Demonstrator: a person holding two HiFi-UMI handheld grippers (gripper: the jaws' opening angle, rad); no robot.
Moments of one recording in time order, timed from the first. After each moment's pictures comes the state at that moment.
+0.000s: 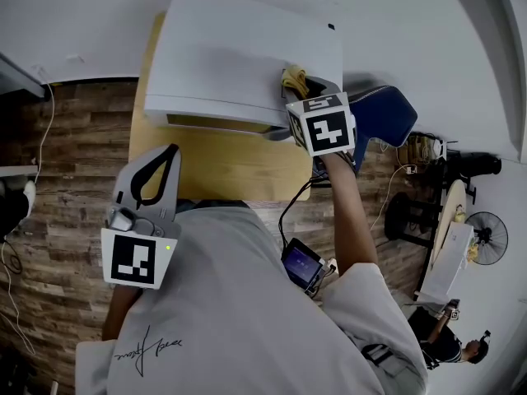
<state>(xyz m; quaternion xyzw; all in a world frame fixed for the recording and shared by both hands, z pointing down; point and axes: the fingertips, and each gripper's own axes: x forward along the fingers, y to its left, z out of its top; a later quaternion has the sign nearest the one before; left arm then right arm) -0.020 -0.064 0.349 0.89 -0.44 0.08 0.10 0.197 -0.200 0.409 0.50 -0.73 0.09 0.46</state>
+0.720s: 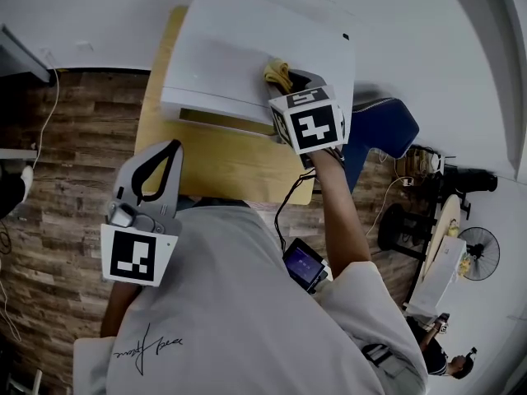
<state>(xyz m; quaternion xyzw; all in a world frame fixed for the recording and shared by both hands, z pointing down) -0.043 -0.061 0.349 0.88 -0.47 0.06 0.11 0.120 -0.207 0.408 0.45 -0.76 0.08 0.46</state>
